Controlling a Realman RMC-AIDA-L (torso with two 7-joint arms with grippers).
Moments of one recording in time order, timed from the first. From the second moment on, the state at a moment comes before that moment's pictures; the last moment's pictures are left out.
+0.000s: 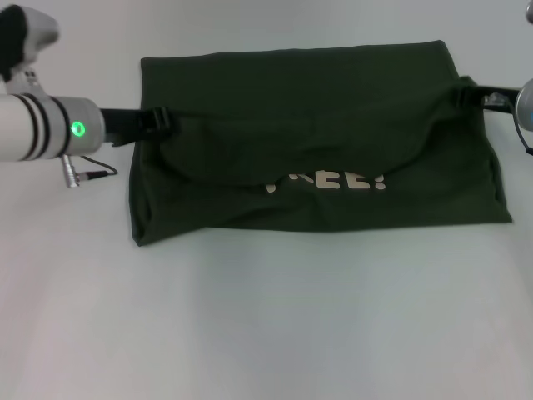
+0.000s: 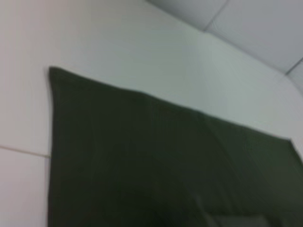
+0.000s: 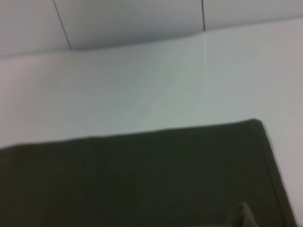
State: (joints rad) left arm -0.81 -2.05 0.83 0.62 2.25 0.81 -2.51; right arm 0.88 2.01 -0.91 -0.44 -2.19 -0.42 2.23
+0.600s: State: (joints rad) left arm -0.56 -2.09 0.78 0.93 2.15 1.11 -2.52; right arm 0.61 1.99 -0.76 -0.86 -2.03 -1.04 2.33
